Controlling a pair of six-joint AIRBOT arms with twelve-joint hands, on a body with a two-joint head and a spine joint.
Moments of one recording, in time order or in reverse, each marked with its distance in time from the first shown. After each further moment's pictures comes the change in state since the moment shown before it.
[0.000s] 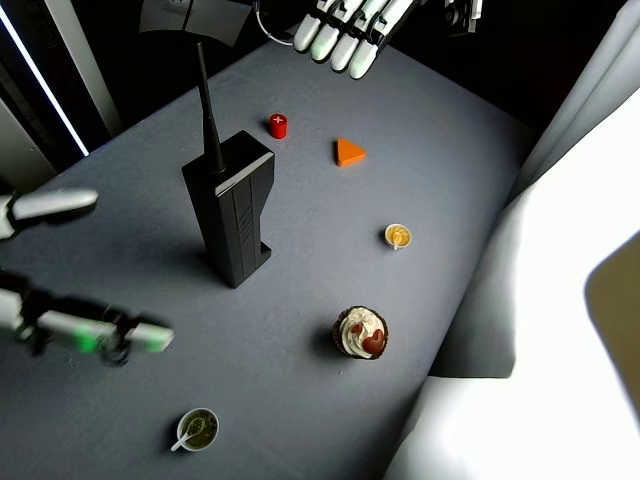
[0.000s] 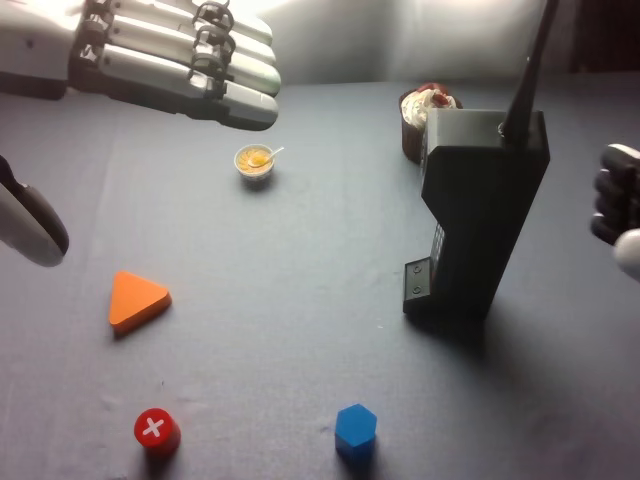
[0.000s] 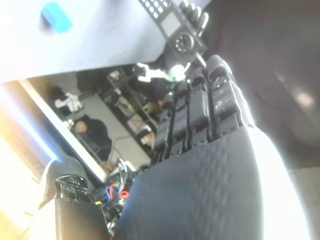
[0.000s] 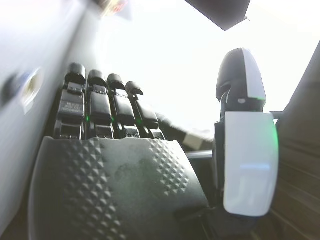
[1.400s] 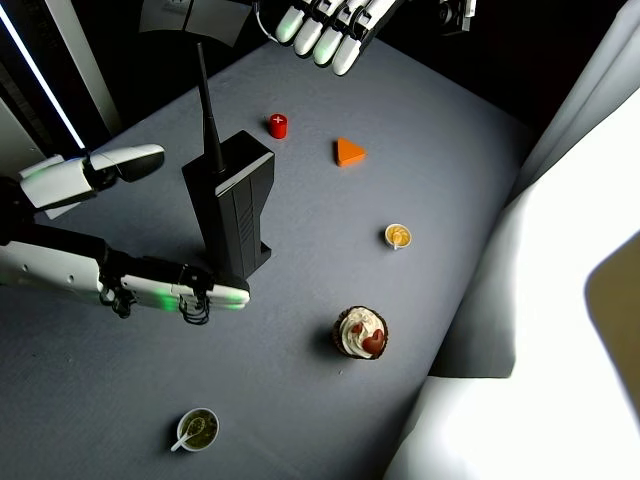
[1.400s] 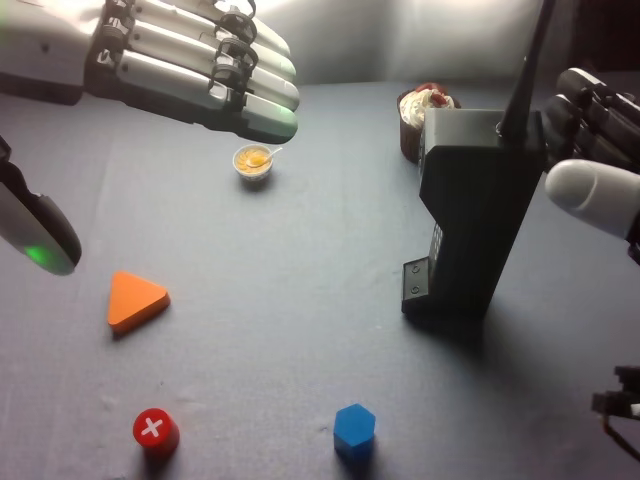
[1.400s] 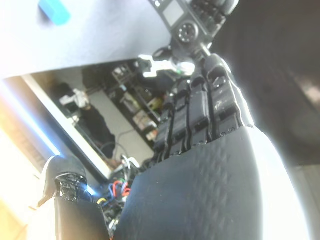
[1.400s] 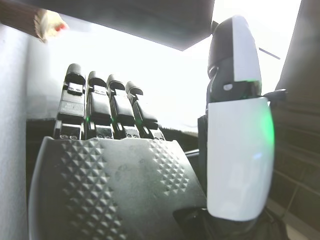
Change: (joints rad) left arm -0.024 0.000 -0.036 0.014 -0.006 -0.013; right arm 0.201 -0.105 0.033 0.096 -0.003 0.025
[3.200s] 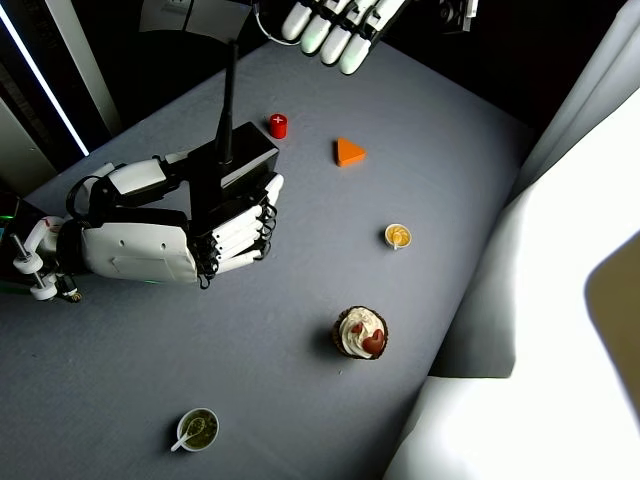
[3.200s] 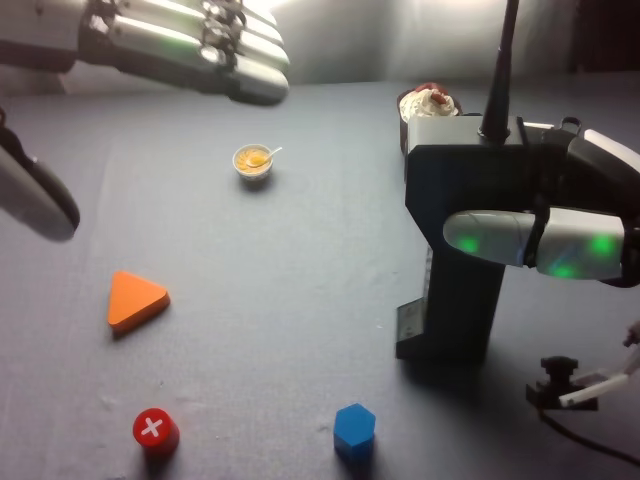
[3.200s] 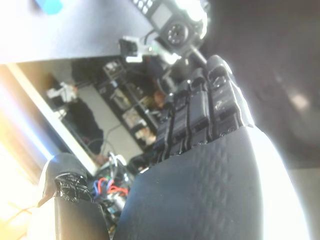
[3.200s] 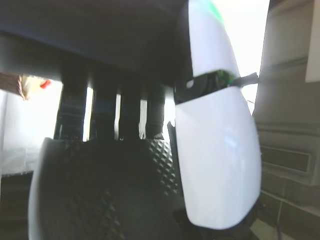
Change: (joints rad) left arm -0.026 -0.014 0.064 0.019 0.030 -0.091; right arm 0.117 -0.138 0.174 -0.203 -0.101 -0.004
